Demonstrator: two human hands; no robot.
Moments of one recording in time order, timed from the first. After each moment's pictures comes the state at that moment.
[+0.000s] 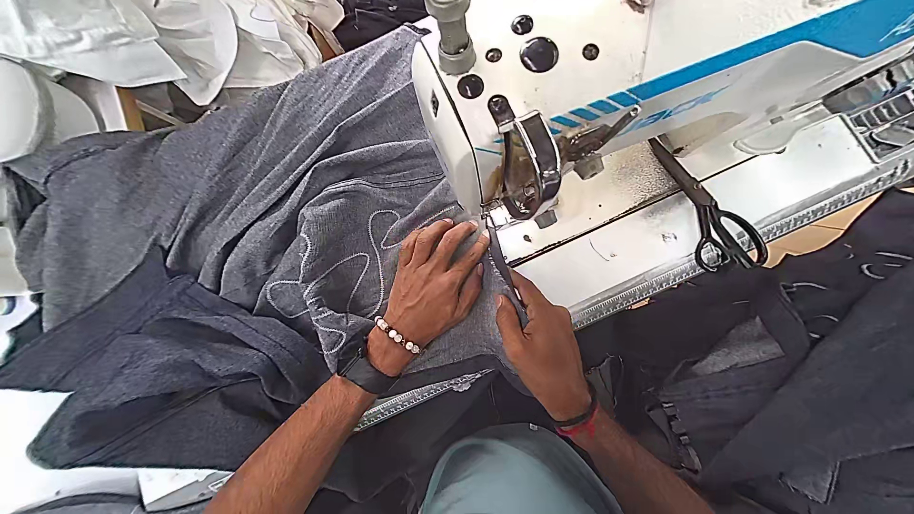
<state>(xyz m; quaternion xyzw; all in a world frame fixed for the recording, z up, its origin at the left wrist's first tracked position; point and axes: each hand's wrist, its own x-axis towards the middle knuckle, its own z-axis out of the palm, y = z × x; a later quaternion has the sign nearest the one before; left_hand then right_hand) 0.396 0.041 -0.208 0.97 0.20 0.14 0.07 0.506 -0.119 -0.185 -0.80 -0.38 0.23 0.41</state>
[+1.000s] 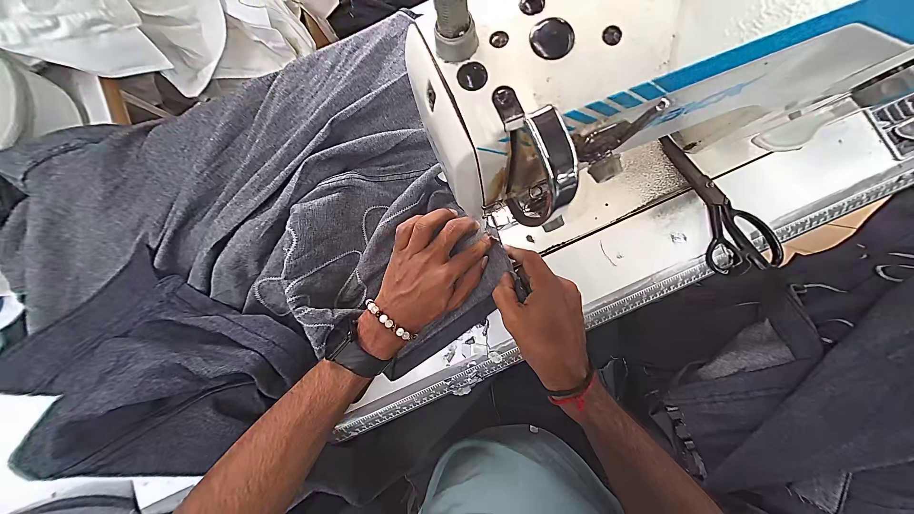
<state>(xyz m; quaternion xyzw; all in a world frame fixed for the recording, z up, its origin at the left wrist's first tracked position) 0.403 0.061 -0.202 0.98 0.14 0.17 0.04 0.523 -0.091 -0.185 -0.85 -0.38 0.15 0.34</state>
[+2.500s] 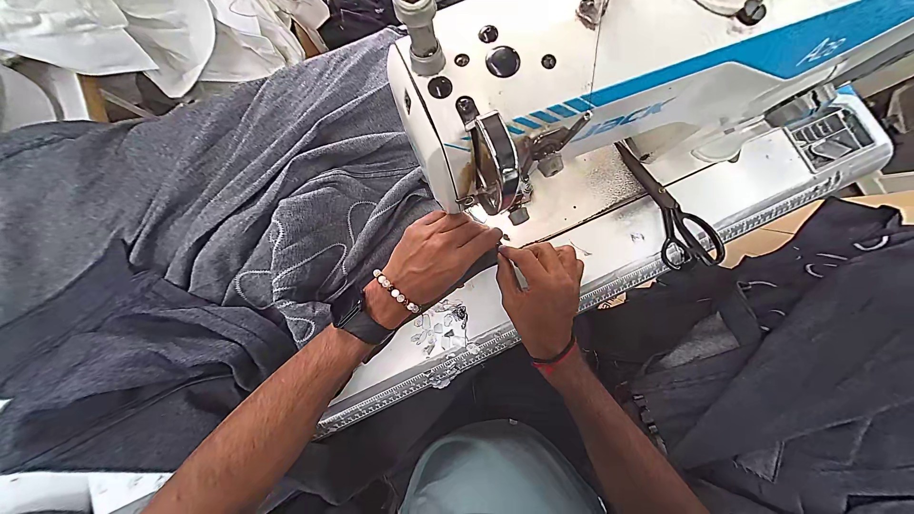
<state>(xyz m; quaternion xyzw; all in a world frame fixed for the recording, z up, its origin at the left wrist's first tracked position) 0.441 0.060 -0.185 0.98 0.02 0.20 0.05 0.550 -0.104 -0.218 -0.84 -0.44 -0.06 0.32</state>
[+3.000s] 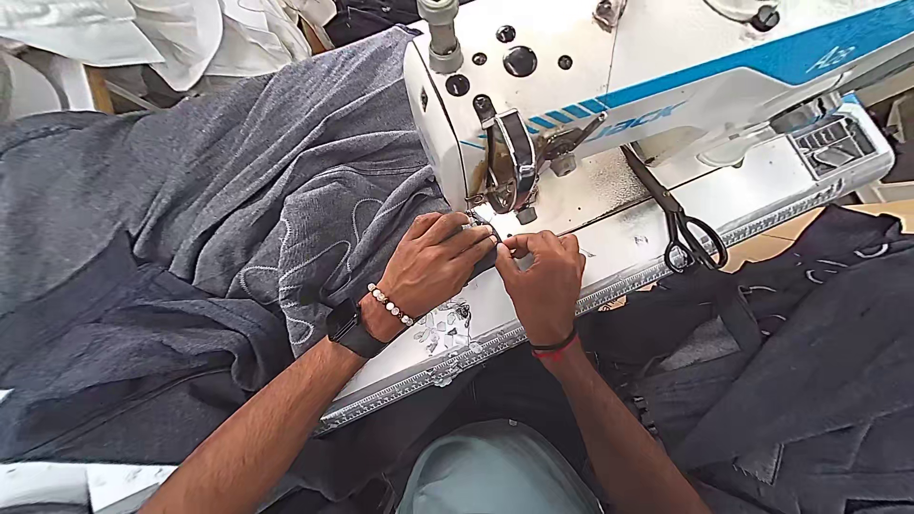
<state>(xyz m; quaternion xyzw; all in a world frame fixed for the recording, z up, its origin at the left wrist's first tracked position) 0.420 0.055 -0.198 0.98 0.06 0.18 0.03 0.553 -0.085 -0.201 -0.88 -0.37 0.02 0.29</state>
